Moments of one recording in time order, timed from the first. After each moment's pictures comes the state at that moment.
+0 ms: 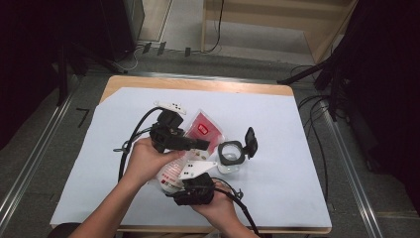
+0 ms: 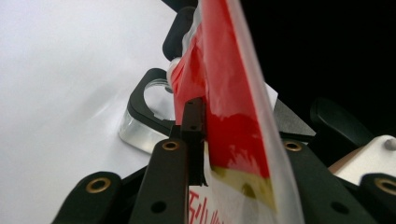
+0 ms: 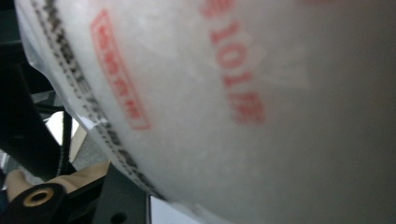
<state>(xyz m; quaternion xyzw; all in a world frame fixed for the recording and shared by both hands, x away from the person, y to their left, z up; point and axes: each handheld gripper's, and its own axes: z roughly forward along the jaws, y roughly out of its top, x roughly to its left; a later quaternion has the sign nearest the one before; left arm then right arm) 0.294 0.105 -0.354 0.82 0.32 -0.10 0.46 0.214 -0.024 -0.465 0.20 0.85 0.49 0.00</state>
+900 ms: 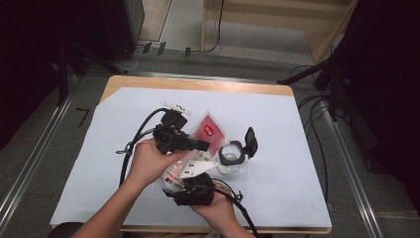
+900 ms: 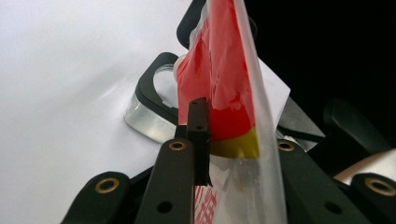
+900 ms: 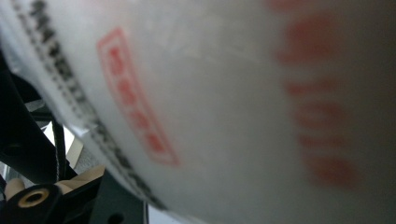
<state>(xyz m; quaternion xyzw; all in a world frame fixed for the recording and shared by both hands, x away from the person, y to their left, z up) 0.296 0.097 -0.359 0.82 0.37 -0.10 0.42 0.213 -0.024 -0.470 0.24 0.84 0.48 0.00</state>
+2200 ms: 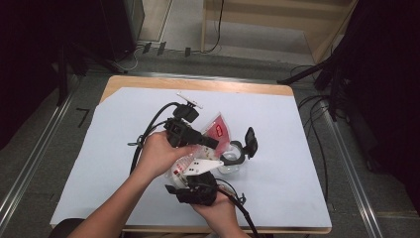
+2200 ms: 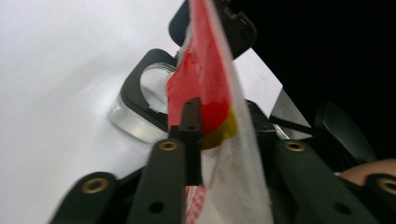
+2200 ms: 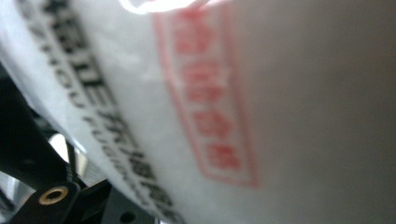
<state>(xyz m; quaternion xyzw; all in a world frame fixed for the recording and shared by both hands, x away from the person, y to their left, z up) 0.315 0.071 -0.349 0.84 0.37 -0.15 0.37 0.211 -0.032 -0.460 0.28 0.83 0.49 -0.01</state>
